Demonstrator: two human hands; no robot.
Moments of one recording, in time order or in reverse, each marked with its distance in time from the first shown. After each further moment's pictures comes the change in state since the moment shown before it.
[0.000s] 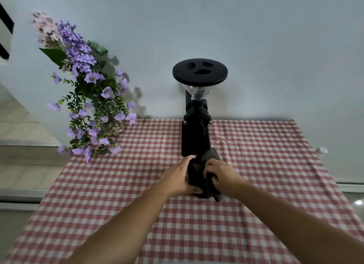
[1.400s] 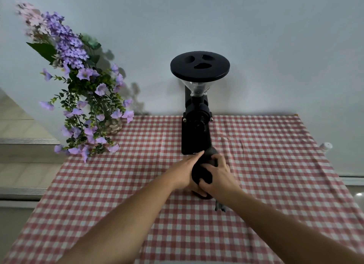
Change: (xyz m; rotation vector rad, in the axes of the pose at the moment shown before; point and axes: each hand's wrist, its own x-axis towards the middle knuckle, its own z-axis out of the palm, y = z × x) left_hand 0.029 0.002 -0.003 -0.010 -0.190 -0.036; right_hand 0.002 -0.018 0.021 0.091 0.120 0.240
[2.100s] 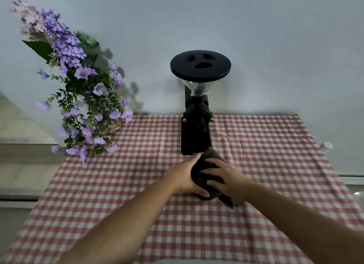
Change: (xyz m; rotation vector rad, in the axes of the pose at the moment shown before) left_hand 0.001 -0.003 0.005 -0.004 0.035 0.032; right_hand 0.009 0.030 -0.025 -0.163 -0.205 -0.333
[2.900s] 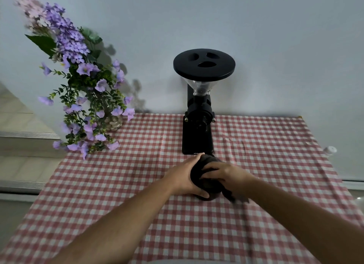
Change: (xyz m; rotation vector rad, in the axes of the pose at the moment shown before) left_hand -0.001 -0.002 0.004 -0.045 0.014 0.005; right_hand 0.010 0.018 -0.007 -0.077 -0.051 -0.184
